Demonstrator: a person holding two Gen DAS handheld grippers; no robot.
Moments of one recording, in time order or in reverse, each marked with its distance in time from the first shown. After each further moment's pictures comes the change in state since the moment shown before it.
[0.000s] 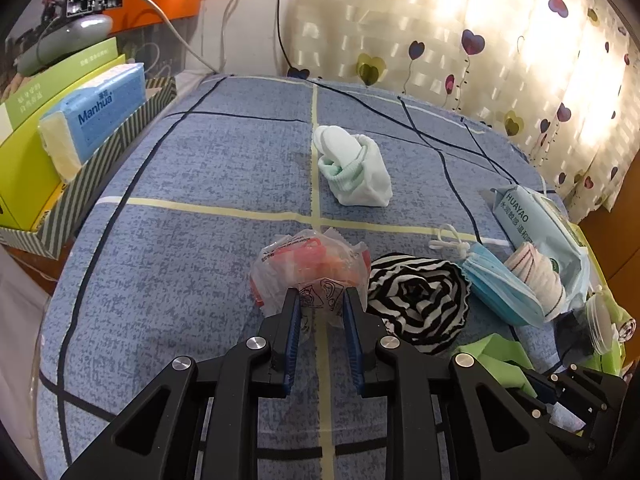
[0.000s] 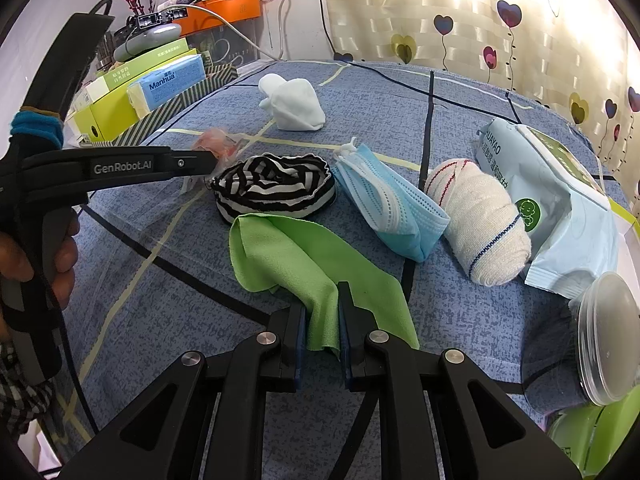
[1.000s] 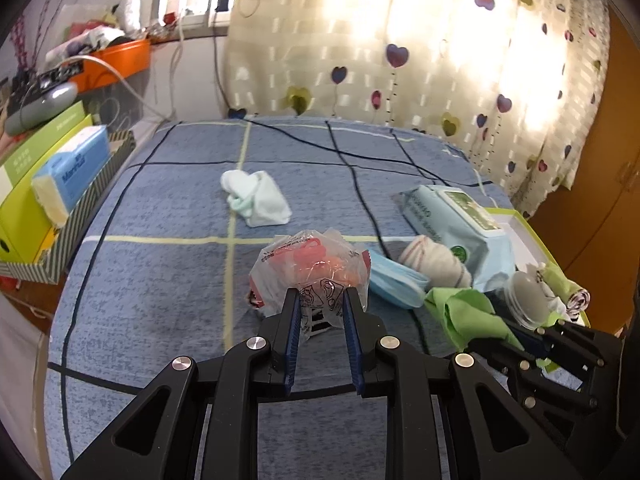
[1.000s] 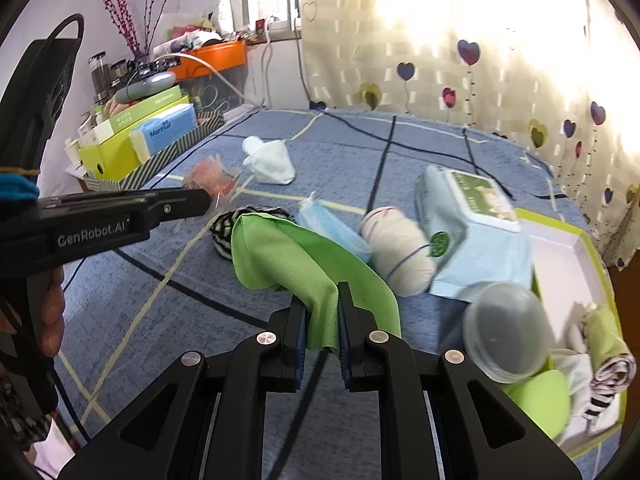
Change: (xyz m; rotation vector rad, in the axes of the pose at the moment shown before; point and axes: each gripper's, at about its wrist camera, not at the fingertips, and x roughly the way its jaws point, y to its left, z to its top) left arm -0.065 -0.068 -0.012 0.120 -0.079 -0.094; right arm -0.076 -0.021 -0.001 0.032 -0.137 -0.071
